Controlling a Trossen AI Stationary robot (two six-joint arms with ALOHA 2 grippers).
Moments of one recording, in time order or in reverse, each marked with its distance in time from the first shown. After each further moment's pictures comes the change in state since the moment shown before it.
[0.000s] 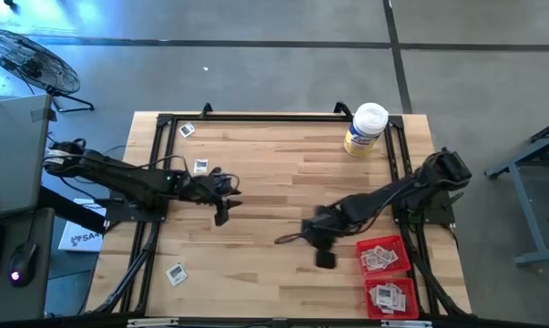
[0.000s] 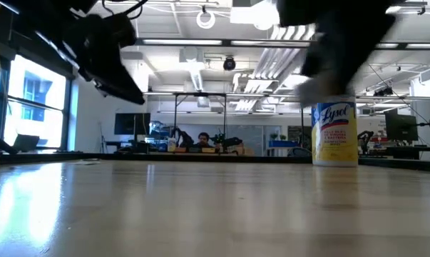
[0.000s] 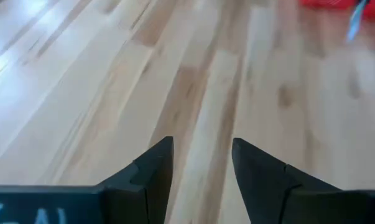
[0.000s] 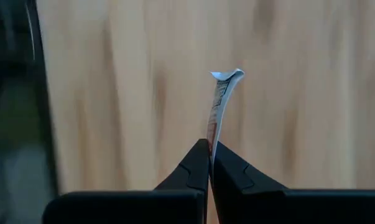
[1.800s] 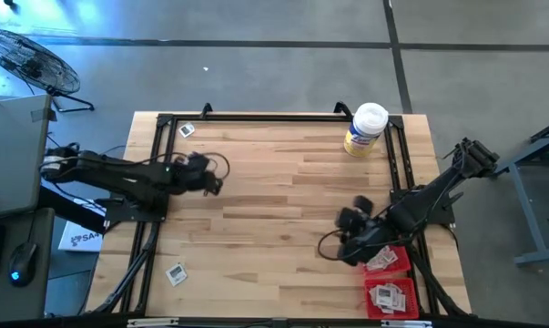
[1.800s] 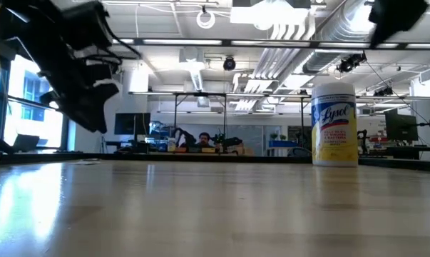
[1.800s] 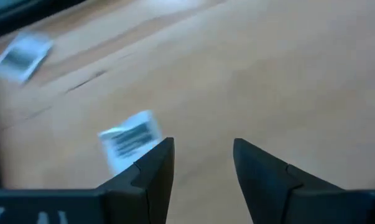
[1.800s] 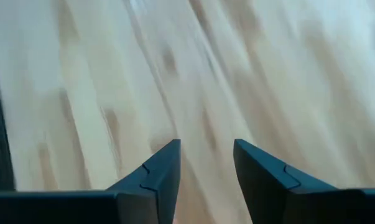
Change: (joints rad) left arm 0.169 -0.029 -0.019 -0.521 -0.422 -0.562; right arm 0.262 -0.295 -0.064 -0.240 0.544 0.447
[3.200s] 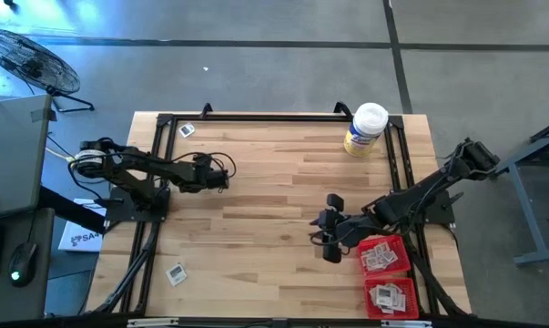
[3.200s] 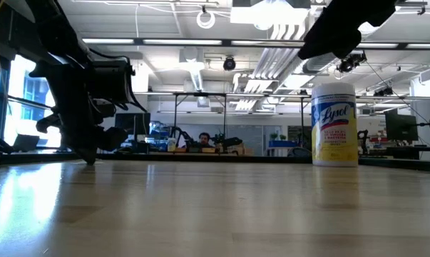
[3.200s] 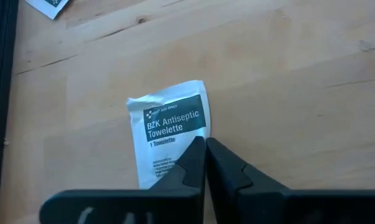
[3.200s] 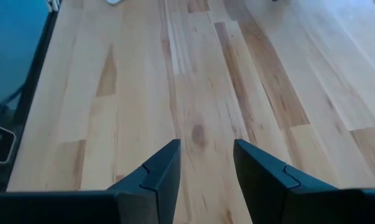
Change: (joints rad) left arm 0.151 0.421 -0.020 0.116 -0.015 -0.223; right arm -0.135 0.002 -0.243 0.673 -0.014 -0.458
